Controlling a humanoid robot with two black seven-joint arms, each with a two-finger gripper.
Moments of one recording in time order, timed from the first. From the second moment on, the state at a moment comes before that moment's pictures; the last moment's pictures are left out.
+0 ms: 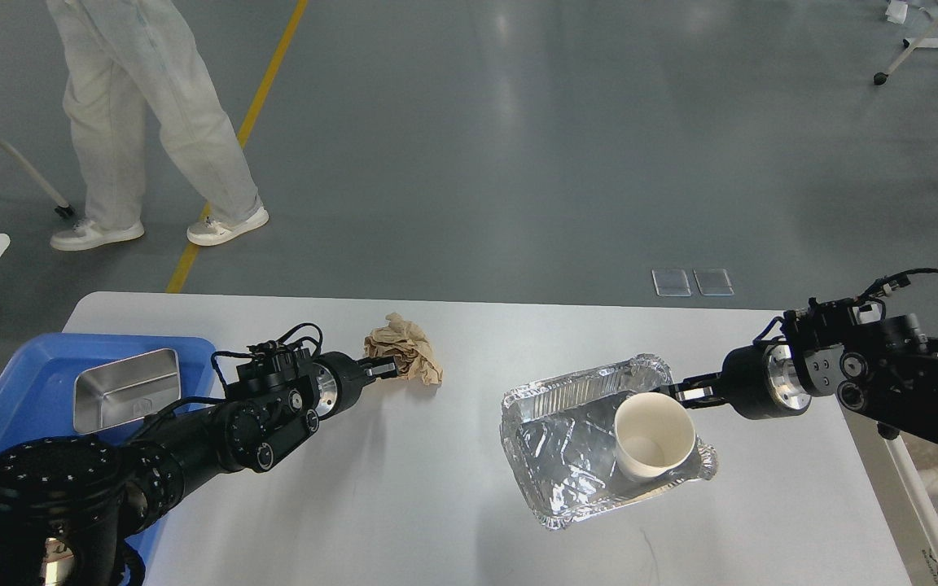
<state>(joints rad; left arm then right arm) -0.88 -0.09 0.04 -0.31 1.01 -0.11 -0.10 1.05 -0.70 -0.11 1.25 -1.21 0.39 0.22</state>
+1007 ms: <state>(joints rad) -1.03 0.26 0.10 -0.88 1.01 -0.20 -0.17 1.05 -0.71 -0.10 1.26 -1.21 0.39 0.22</state>
